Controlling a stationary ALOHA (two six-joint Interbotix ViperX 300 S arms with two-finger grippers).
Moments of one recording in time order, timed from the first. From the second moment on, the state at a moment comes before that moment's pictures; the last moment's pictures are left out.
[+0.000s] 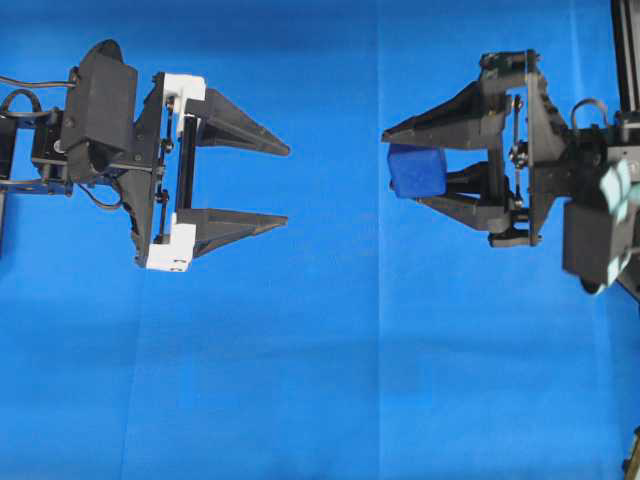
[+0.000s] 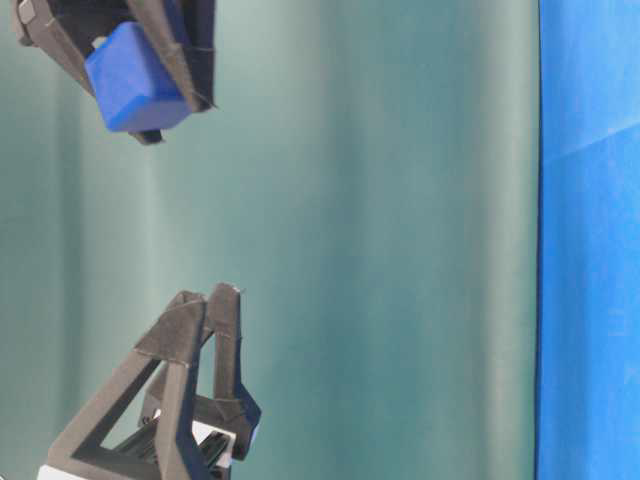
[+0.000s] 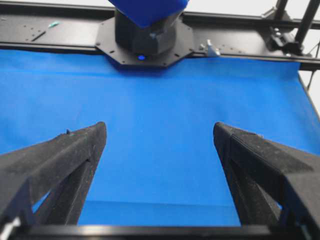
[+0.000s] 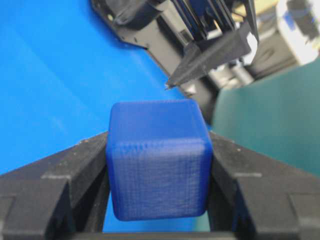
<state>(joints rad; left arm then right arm) -0.02 -0.34 0.72 0.02 -0.25 -0.07 0.02 -0.55 0.72 -0.58 0.08 -0.04</state>
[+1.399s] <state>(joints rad) -0.02 -0.34 0.72 0.02 -0.25 -0.06 0.03 -0.55 0.72 -0.58 0.24 0.54</state>
